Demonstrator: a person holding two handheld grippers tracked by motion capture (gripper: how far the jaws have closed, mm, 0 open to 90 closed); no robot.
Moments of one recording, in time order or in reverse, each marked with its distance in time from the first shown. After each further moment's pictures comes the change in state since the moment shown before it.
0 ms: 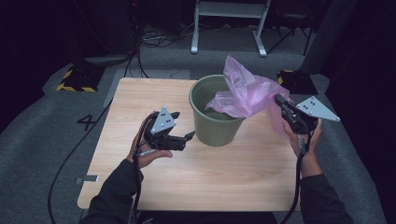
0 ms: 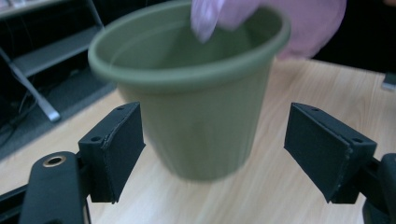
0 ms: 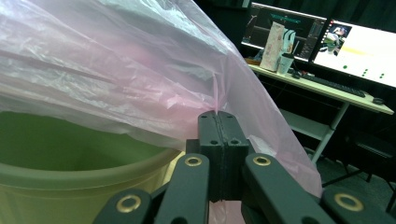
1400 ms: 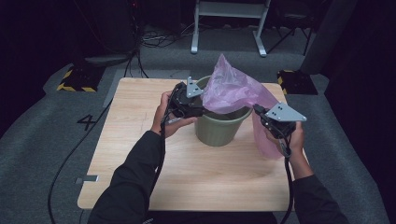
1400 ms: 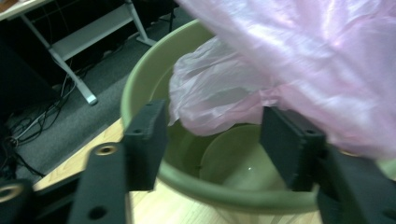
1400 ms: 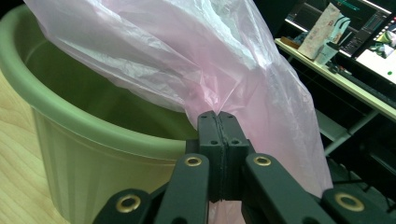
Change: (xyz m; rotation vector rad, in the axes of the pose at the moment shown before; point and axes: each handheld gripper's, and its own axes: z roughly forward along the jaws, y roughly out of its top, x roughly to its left) left arm 0.031 0.055 0.072 0.151 0.133 0.028; right arm 0.047 -0.001 0.023 0.162 0.119 -0.226
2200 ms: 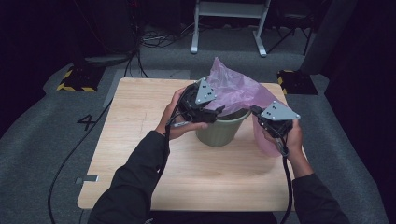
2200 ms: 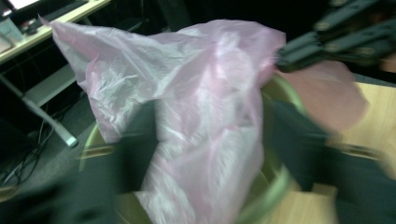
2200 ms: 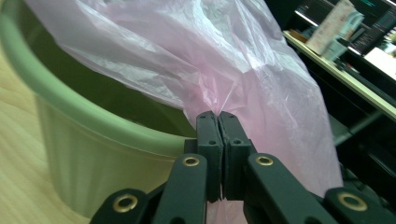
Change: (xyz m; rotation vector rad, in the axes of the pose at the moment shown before) left arm -0.035 0.031 -0.022 -0.104 -0.108 0.125; right arm 0.004 0.004 0.006 0.052 0.026 -0.055
